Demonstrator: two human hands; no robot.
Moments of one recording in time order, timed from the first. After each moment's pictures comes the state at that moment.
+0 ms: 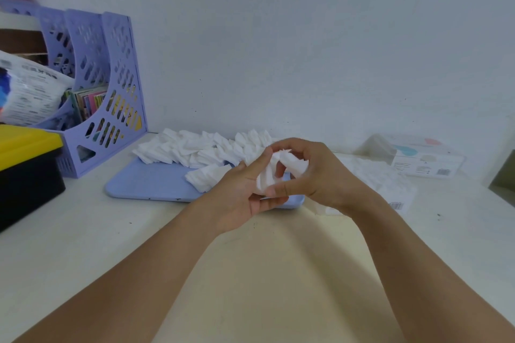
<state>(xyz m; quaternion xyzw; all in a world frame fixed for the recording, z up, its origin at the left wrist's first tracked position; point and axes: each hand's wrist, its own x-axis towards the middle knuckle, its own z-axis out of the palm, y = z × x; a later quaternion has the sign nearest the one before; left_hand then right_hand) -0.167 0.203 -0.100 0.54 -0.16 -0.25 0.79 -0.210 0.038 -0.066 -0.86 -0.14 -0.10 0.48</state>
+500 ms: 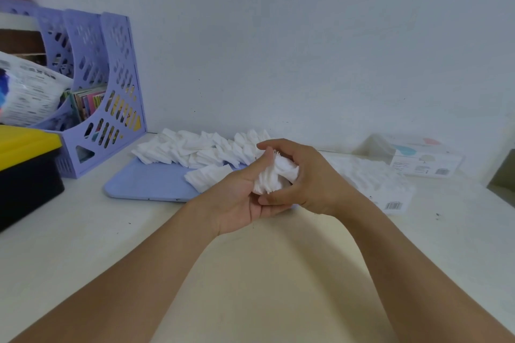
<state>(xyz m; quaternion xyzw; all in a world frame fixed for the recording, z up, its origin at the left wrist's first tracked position) -0.175 0.205 -0.094 0.47 -0.16 -0.34 0.80 -0.206 0.046 -0.075 -0.88 -0.17 -0.13 0.42</state>
